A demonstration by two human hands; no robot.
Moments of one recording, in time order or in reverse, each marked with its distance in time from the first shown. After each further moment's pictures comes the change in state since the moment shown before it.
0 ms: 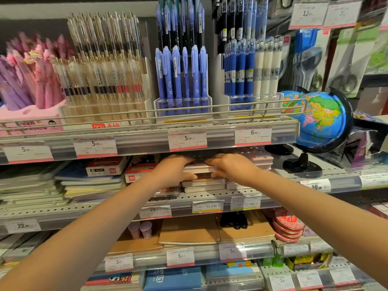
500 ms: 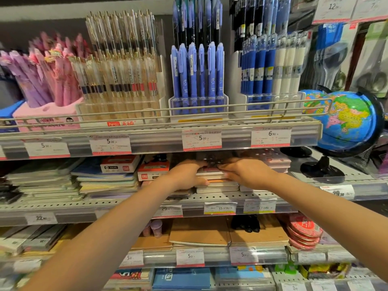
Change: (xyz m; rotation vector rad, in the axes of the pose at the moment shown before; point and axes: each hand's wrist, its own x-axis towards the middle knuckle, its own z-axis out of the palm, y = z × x) left_hand 0.010 -0.017 0.018 -0.070 -0.107 0.015; right_hand 0.002 0.002 0.007 0.054 -0.055 0.028
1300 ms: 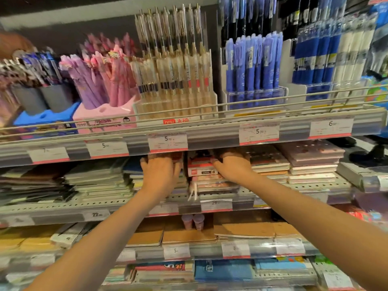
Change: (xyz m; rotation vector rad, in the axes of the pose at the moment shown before) left_hand -0.109 -0.112 -0.050 0.312 0.443 -0.424; right_hand 0.086 -0.149 0.007 0.357 0.062 0.462
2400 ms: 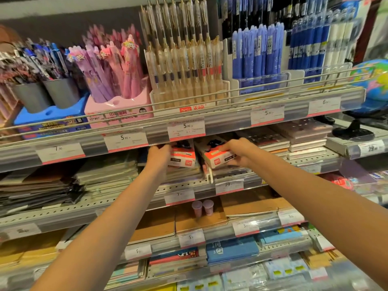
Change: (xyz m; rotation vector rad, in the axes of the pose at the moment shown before) left_hand 0.010 -0.041 -0.021 -1.422 -0.266 -0.500; right_hand -0.032 -0.052 -0.013 1.164 -0.058 0.487
